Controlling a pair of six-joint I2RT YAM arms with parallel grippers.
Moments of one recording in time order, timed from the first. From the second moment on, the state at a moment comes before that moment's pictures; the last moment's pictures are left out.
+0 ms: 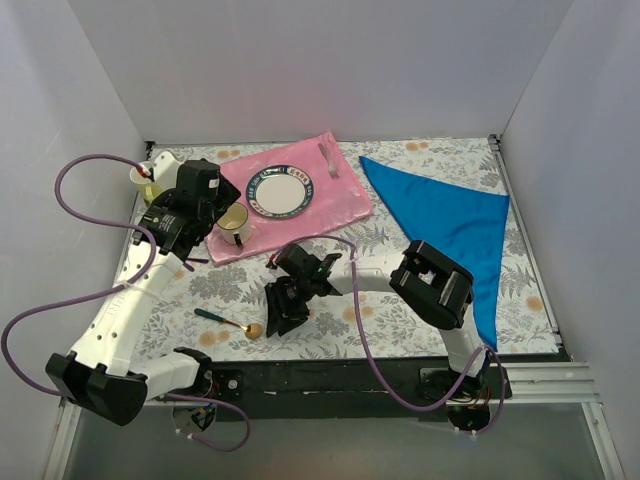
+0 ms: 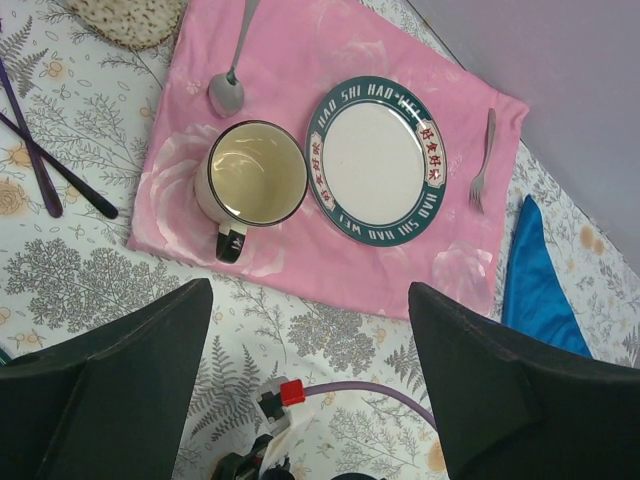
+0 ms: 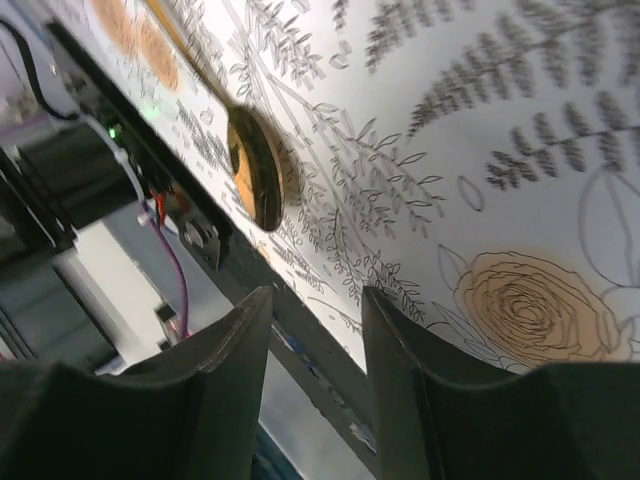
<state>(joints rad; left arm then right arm) -0.37 1.16 1.32 -0.82 -0.53 -0.95 1.09 2.03 1.25 -0.20 -0.59 0.82</state>
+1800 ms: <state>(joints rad) -0.37 1.09 1.31 -0.57 -0.27 -0.75 0.24 1.21 0.68 -0.14 -0.50 0.94</state>
